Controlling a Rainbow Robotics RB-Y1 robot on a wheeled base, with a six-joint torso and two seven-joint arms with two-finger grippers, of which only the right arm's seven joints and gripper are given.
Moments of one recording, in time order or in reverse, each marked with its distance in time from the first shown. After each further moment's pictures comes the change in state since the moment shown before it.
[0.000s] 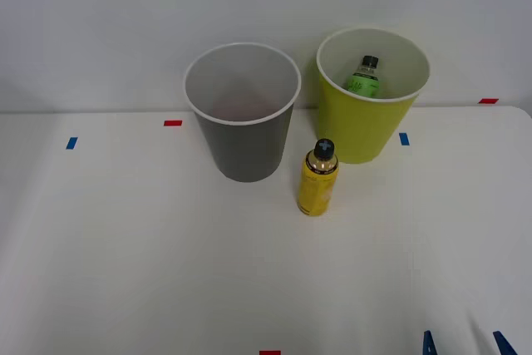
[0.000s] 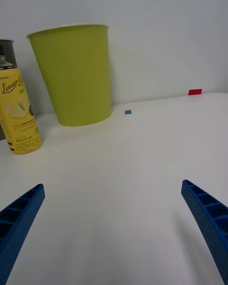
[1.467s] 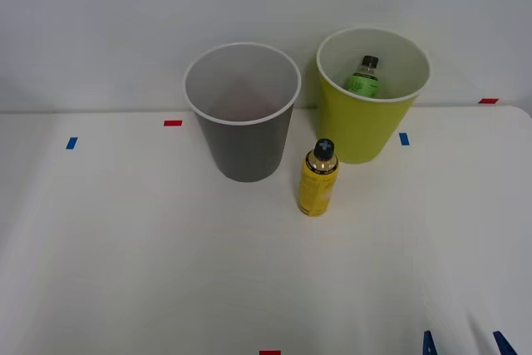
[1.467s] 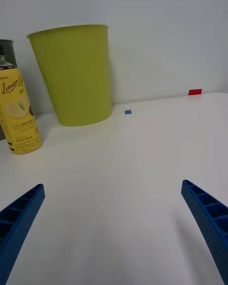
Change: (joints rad) arm 0.000 0.000 0.000 0.000 0.000 0.000 0.000
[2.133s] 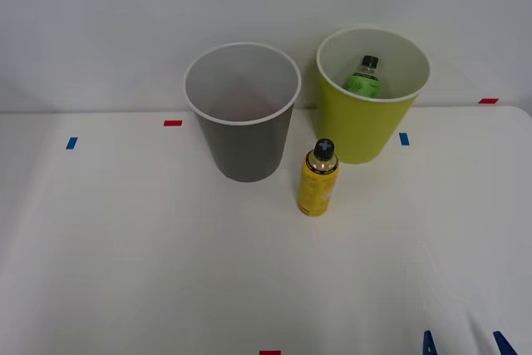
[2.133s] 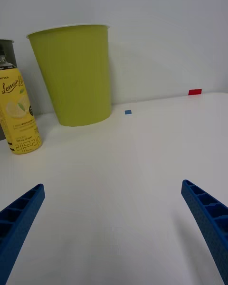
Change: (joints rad) arm 0.000 0.000 0.000 0.000 0.000 0.000 0.000
